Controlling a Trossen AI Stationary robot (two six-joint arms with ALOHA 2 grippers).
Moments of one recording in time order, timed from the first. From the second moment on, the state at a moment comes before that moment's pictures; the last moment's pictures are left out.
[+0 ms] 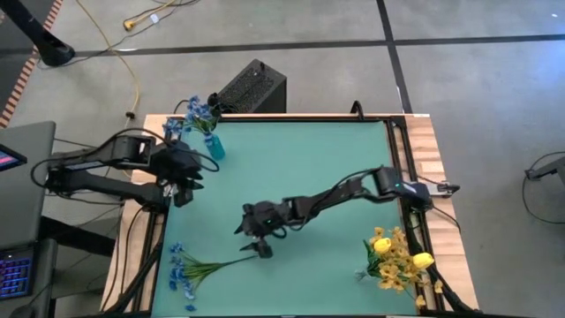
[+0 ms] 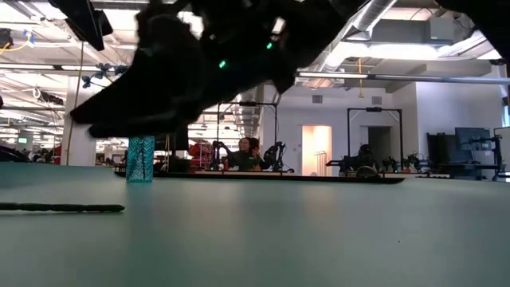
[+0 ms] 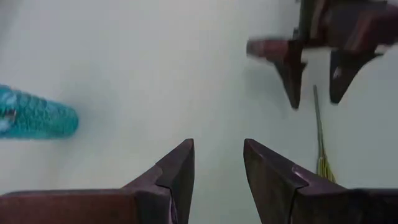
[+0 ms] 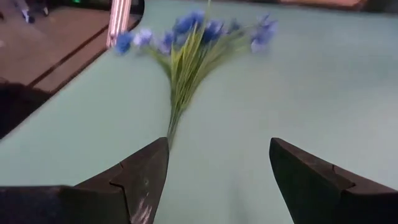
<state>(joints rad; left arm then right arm) 0.09 0.88 1.11 -1.24 0.02 -0.22 0.17 2.29 1.58 0.26 -0.23 -0.02</state>
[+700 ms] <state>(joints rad) 0.08 0.88 1.11 -1.24 0.01 -0.12 0.27 2.48 1.72 0.12 -0.05 -0.07</state>
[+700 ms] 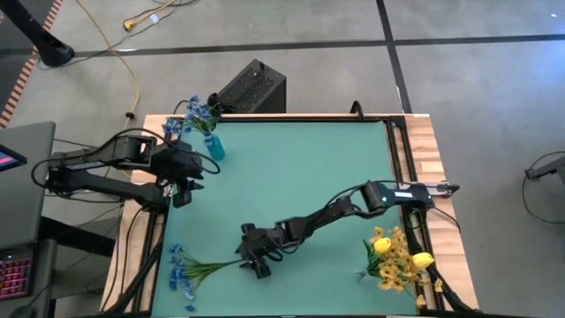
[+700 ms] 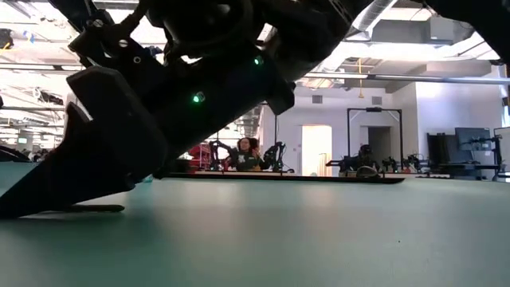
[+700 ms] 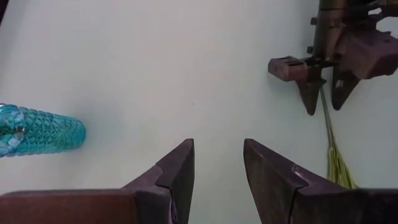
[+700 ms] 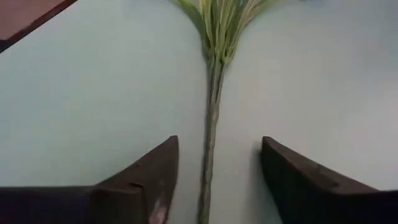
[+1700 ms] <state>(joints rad) 0.08 0.88 1.11 -1.26 0.01 -0.12 0.18 2.12 1.45 0.00 -0.22 -0.06</state>
